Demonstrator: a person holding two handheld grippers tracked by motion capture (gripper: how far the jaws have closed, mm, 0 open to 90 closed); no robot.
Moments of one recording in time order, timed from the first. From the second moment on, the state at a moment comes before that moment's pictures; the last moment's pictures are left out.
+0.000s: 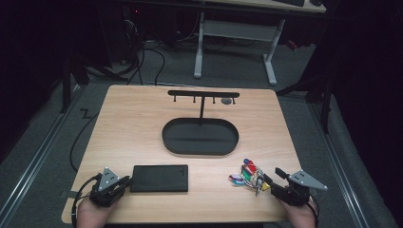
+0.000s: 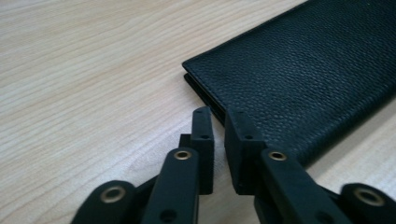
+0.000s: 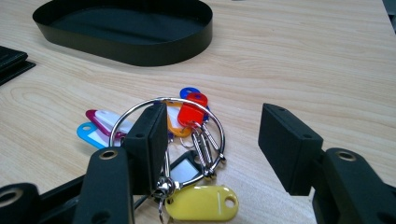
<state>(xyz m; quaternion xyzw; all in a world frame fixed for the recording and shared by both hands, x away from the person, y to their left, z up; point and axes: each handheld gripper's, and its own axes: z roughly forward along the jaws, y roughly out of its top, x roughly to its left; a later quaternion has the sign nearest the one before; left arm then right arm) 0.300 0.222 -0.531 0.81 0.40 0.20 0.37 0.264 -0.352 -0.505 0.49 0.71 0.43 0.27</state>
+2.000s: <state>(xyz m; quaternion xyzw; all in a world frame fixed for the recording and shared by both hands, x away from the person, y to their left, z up) 0.275 0.116 -0.528 0.88 0.18 0.23 0.36 0.246 -0.372 -0.510 0.53 0.69 0.42 0.27</state>
